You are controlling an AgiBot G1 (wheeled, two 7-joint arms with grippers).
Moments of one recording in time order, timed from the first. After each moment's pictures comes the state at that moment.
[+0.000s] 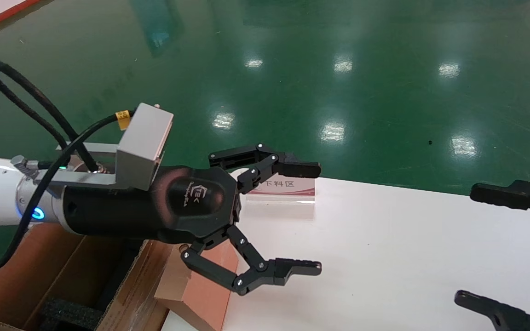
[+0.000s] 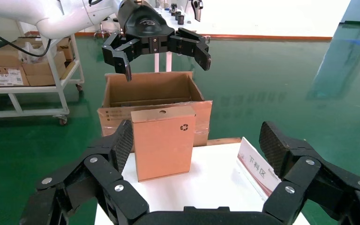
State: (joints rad) left arm -1.07 0.61 0.28 -1.28 0.73 1.50 -0.19; right arm 1.07 -0.61 -0.28 1.28 -0.73 -1.50 0.19
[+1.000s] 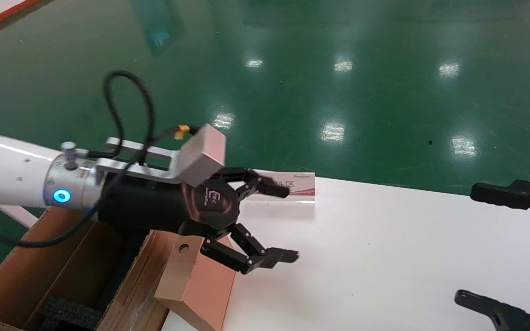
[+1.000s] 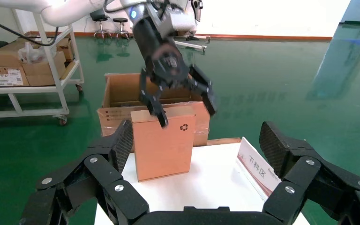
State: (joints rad) left arm -1.31 0.59 0.46 -1.35 1.12 1.47 -0.53; right arm 1.08 -0.61 -0.28 1.28 -0.73 -1.50 0.19
